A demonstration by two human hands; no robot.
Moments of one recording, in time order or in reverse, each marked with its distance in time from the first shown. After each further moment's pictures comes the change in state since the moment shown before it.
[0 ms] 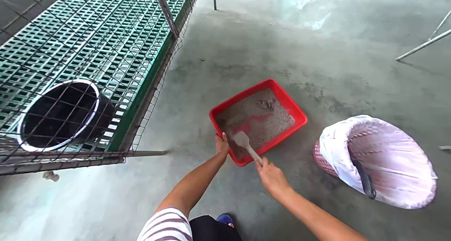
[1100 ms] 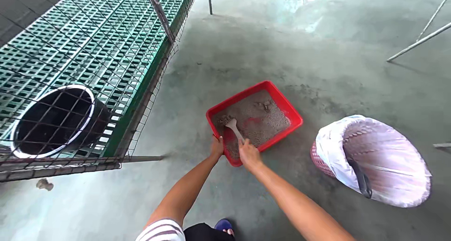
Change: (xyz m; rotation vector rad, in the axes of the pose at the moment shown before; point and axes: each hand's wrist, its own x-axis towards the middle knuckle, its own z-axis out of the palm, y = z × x) left_hand 0.015 0.001 -0.014 0.046 -0.169 0.021; right_hand 0.081 -0.032 -0.024 0.114 0.112 0.072
